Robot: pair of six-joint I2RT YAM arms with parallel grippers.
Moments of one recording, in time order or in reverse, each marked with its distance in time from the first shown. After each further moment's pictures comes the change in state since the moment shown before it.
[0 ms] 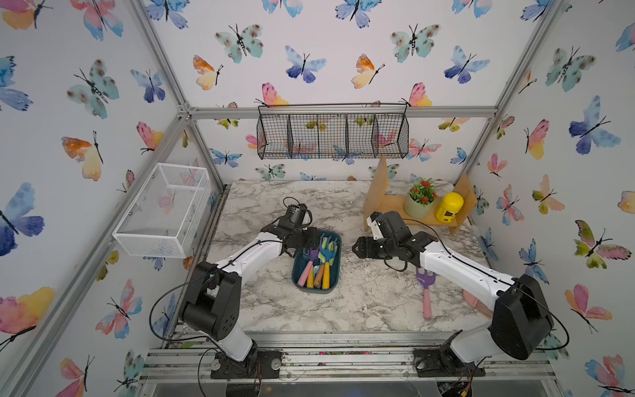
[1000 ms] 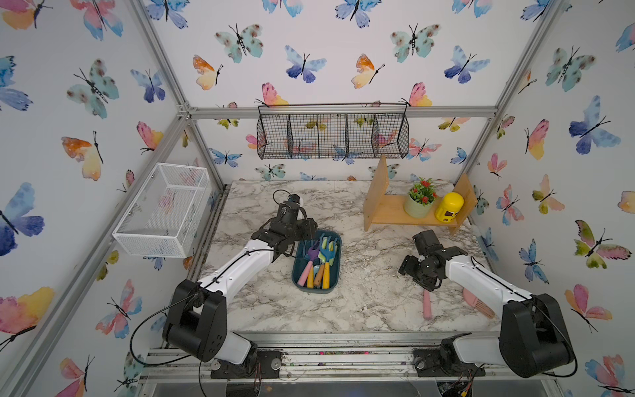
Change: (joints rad) left arm 0.002 -0.097 -0.053 0.135 -0.050 -0.023; right arm -0.341 -0.138 -0.296 -0.235 0.133 0.224
